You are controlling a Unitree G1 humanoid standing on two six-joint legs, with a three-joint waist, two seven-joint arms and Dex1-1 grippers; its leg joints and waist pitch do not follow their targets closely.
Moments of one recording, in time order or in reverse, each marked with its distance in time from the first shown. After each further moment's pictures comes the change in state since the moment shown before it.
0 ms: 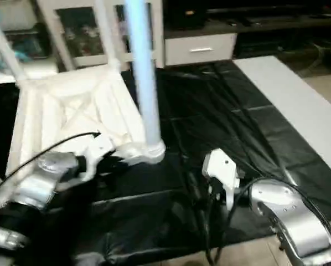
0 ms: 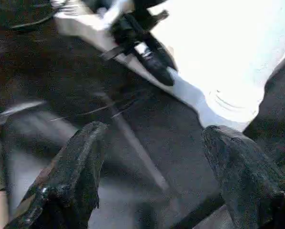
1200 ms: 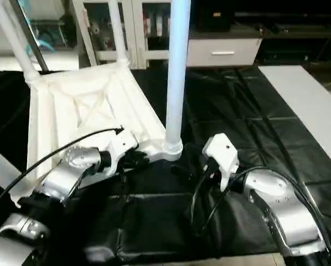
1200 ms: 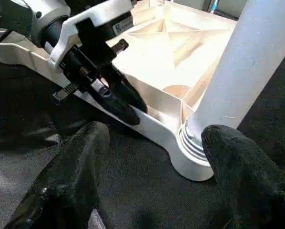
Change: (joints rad) left arm -0.117 -0.058 -0.103 0.120 0.003 -0.021 0.025; right arm -0.047 0.075 -0.035 0.047 -0.036 -0.001 -0.139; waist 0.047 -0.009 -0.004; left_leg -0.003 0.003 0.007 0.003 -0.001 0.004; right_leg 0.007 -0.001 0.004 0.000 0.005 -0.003
